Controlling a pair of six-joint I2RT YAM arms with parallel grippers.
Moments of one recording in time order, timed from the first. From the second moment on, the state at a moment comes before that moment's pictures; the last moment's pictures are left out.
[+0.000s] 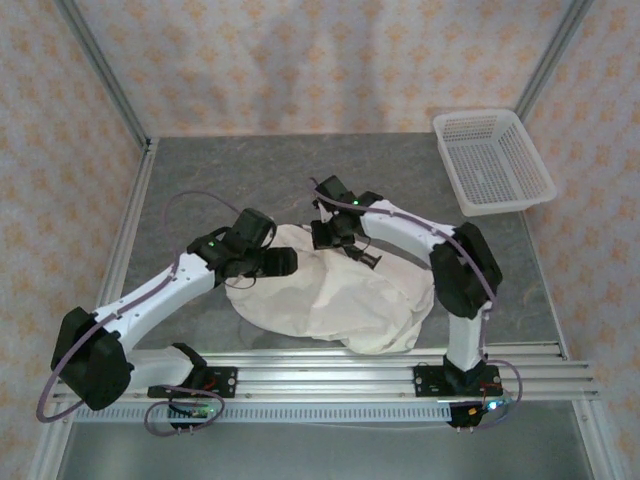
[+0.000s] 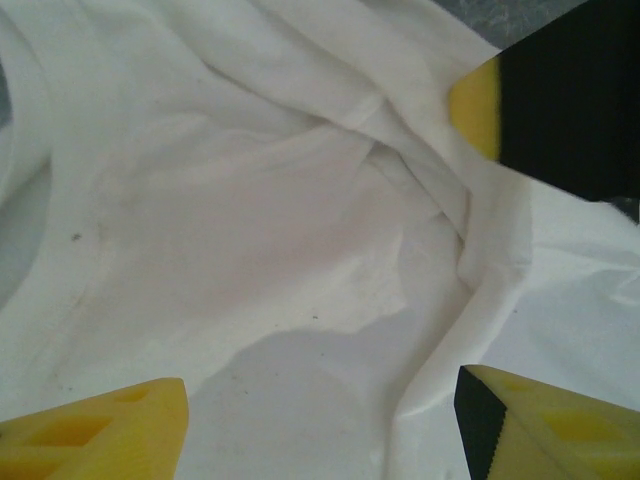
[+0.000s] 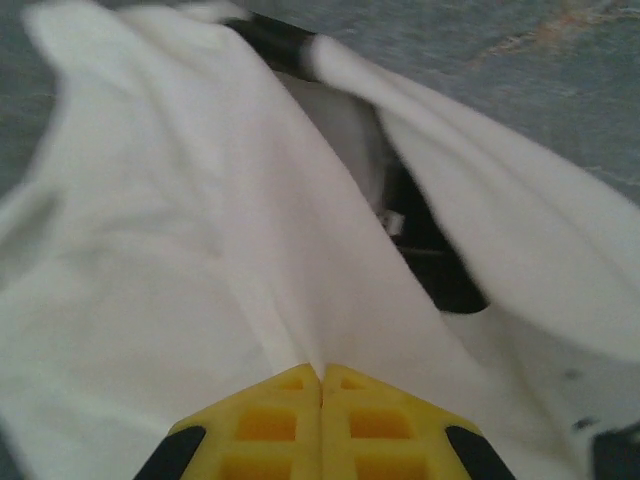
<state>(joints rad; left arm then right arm) -0.55 1.24 0.90 -0.67 0.09 -0.64 0.70 1.87 1.43 -0.66 -0.21 0.48</state>
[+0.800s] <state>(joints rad) -0.55 1.68 0.94 -0.35 0.19 -0.84 0.64 1.57 1.24 -0.45 -0.36 0.72</state>
